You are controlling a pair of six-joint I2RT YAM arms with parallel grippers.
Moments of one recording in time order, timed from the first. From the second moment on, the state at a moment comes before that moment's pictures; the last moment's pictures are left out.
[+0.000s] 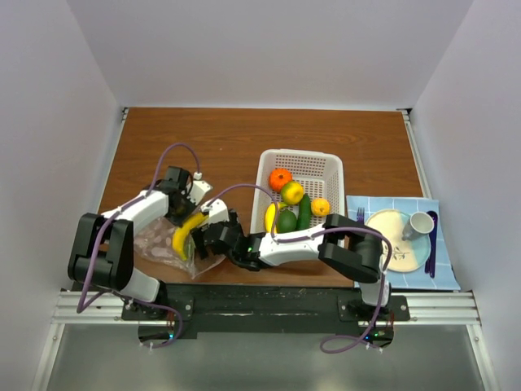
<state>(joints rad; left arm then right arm) -0.19 1.50 0.78 -0.51 -0.06 0.47 1.28 1.97 1.18 0.18 0.52 0.50</state>
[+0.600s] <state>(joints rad) -0.18 1.39 0.74 -0.57 -0.07 0.47 1.27 2.12 1.48 -0.03 0.60 0.74</state>
